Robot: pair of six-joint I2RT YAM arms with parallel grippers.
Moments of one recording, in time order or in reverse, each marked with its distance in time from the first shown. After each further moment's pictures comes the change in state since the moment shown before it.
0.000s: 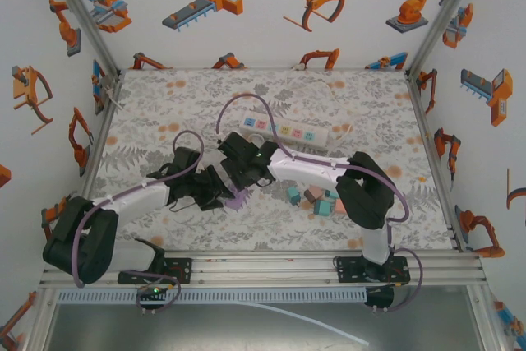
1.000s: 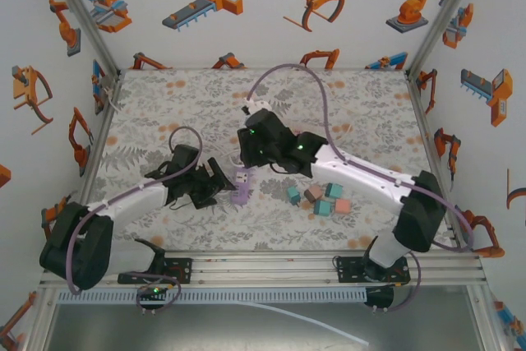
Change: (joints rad) left arm -0.011 -0.078 0.023 -0.036 -0.106 0.019; right arm -0.061 -0.388 -0.117 0.104 0.064 0.107
